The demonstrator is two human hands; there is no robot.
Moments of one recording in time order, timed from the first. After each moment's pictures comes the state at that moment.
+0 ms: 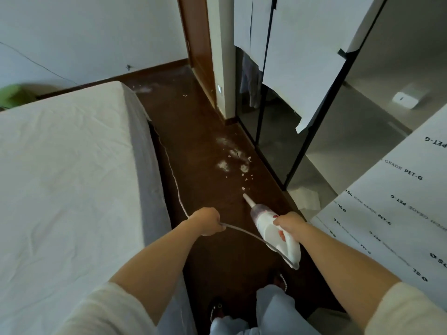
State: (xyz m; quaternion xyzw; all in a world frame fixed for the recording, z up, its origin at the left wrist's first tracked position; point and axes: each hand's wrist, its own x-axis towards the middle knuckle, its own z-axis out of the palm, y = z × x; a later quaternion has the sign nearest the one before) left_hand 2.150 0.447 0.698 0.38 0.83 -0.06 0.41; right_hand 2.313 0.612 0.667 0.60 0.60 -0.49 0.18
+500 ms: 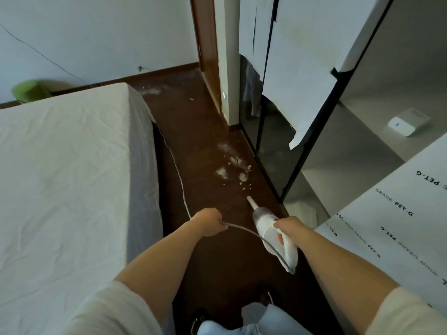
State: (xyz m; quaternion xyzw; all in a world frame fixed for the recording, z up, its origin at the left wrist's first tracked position) left_hand 2.168 0.532 0.706 0.34 0.85 -0.03 0.40; right_hand 2.316 0.702 0.668 0.58 0.59 -0.53 0.19
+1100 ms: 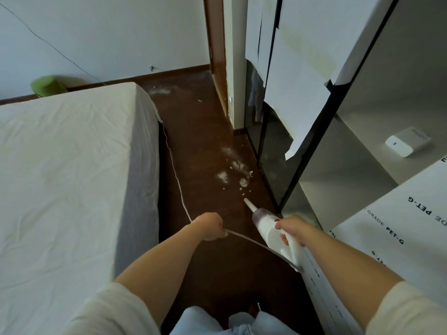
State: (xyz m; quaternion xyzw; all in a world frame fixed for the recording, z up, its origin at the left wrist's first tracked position) left_hand 2.185 0.583 0.701 0.30 0.86 -0.03 0.41; right_hand 2.316 0.771 0.681 0.54 0.63 -0.52 0.21
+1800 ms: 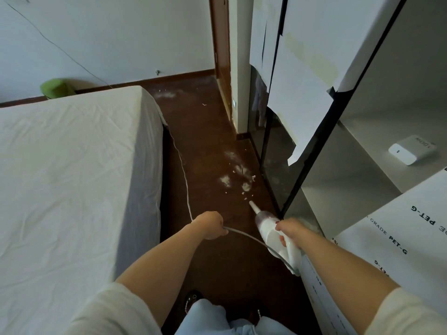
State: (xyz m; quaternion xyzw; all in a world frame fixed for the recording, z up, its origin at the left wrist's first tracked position) left_hand 2.179 0.591 0.705 0.29 0.87 -0.01 0.39; right_hand 2.307 0.776 0.674 0.55 0.62 -0.53 0.19
